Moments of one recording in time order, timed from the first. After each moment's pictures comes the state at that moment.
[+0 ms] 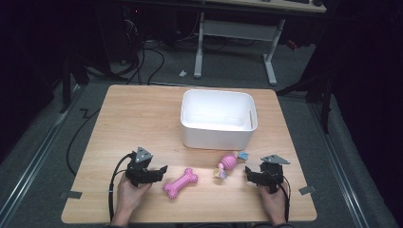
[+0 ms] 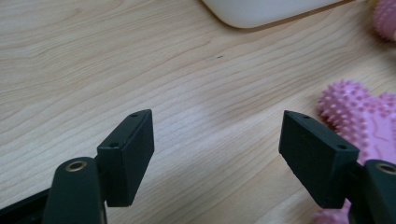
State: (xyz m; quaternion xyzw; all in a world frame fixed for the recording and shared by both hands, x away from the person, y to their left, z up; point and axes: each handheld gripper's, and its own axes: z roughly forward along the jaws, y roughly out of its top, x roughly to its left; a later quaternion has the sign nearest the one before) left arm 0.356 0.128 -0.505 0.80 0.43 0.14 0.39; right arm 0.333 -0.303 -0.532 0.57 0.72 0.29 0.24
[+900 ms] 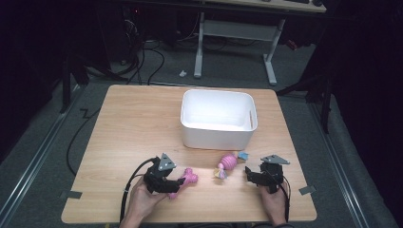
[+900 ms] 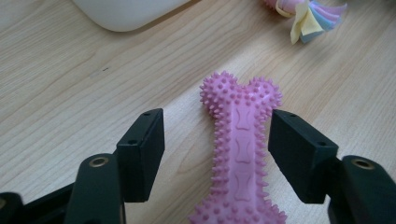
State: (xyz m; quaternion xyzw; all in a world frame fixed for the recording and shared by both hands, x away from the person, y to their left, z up) left arm 0.332 0.075 -0.487 0.87 0.33 0.10 0.36; right arm 0.333 -0.303 -0.532 0.57 0.73 0.29 0.24
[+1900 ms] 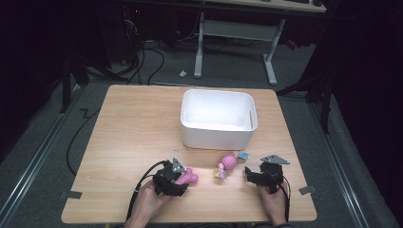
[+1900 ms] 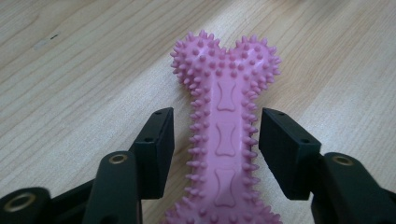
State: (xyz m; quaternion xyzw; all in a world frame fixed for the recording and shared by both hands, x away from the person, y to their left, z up) left arm 0.334 0.051 -0.504 0.90 0.31 0.08 0.29; right arm 0.333 -0.303 -0.532 0.57 0.73 0.30 0.24
